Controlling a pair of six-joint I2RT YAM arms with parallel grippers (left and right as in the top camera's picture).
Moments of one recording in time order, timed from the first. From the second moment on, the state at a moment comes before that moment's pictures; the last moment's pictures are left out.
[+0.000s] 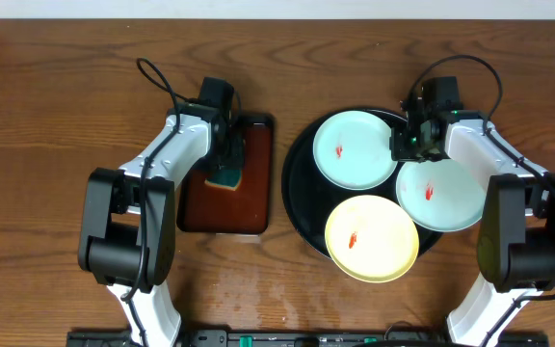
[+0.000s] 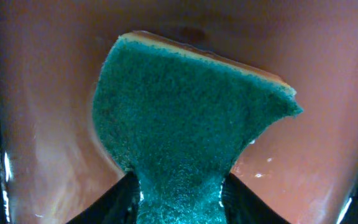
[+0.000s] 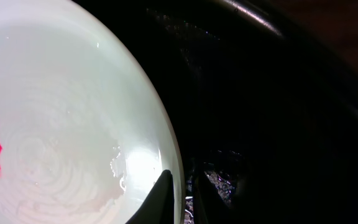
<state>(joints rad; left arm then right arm) -0.21 1.95 1.29 -0.75 0.05 -0.33 0.06 1.94 1.23 -0.56 -0.18 0.11</state>
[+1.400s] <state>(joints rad) -0.26 1.46 1.26 -0.74 -0.06 -0.33 0.06 1.94 1.22 -0.56 -0.18 0.11</state>
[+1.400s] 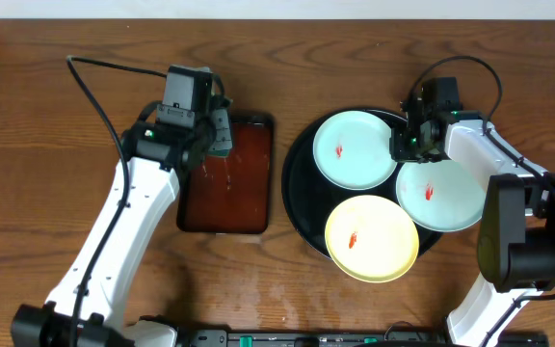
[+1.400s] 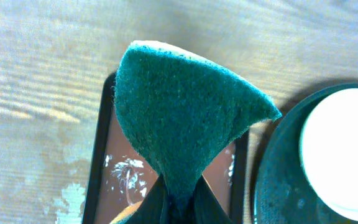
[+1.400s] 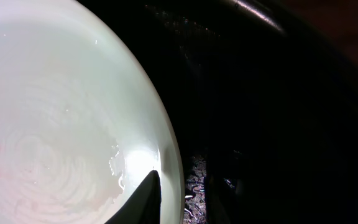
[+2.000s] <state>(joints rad) -0.28 1.46 1.26 -0.73 -0.10 -0.33 0.06 1.94 1.22 -0.56 -0.19 0.11</state>
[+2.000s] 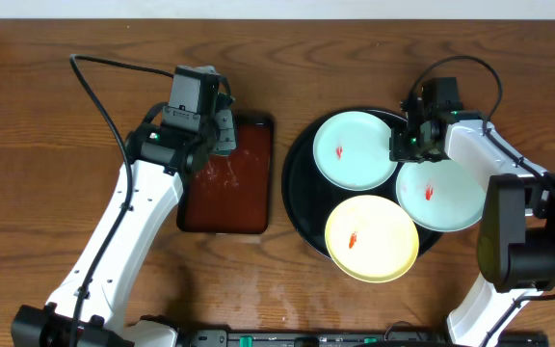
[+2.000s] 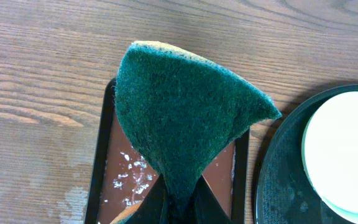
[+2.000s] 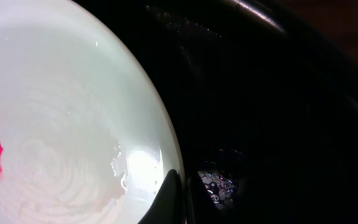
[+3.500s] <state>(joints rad) -0.32 1.55 1.26 -0.70 -0.27 -0.42 0.06 1.94 1.22 -0.55 -0.19 0.11</state>
